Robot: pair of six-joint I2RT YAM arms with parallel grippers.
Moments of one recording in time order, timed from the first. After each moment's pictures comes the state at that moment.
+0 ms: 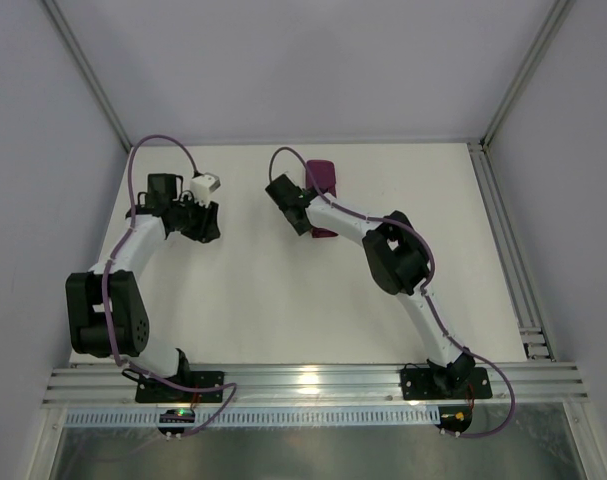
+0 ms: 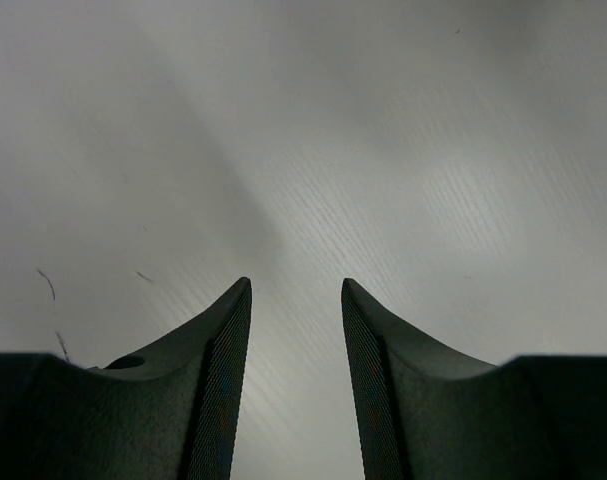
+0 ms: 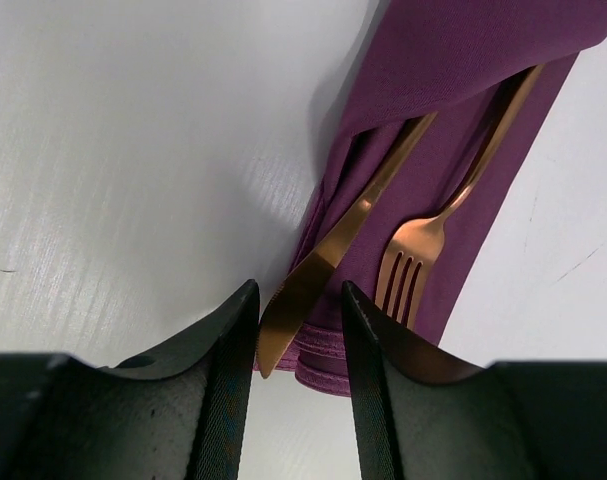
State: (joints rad) left arm 0.02 1.53 1.08 -0.49 0.47 0.39; right arm 0.74 2.36 1.94 -0.67 0.48 0.06
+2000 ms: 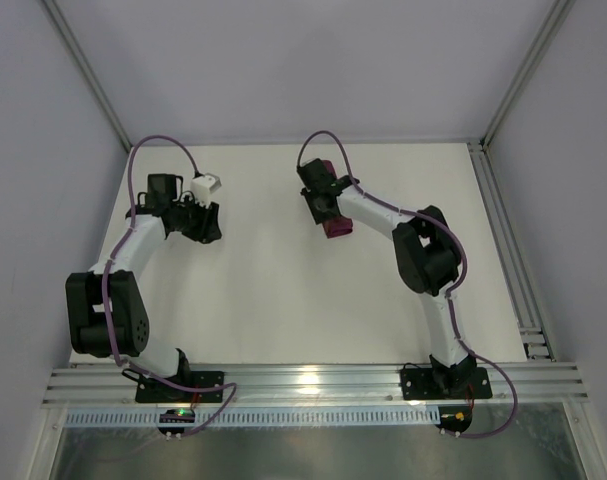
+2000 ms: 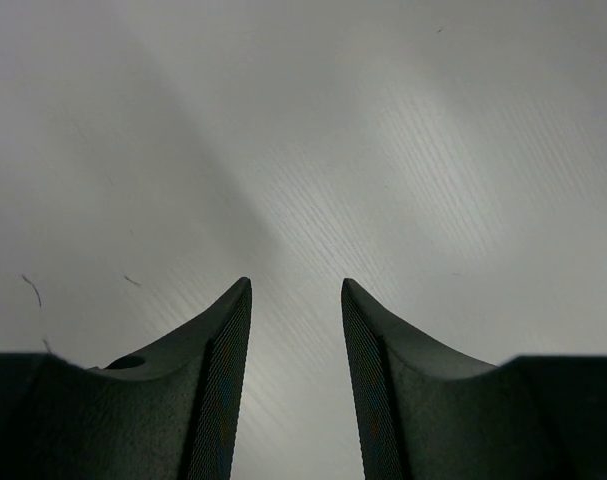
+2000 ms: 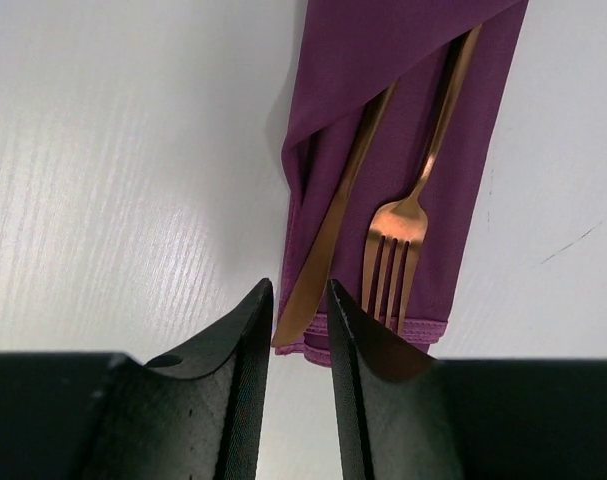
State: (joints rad) left arm 0.02 1.53 1.08 -0.50 0.50 0.39; right arm 0.62 2.17 1.74 -0.55 0.27 0.11
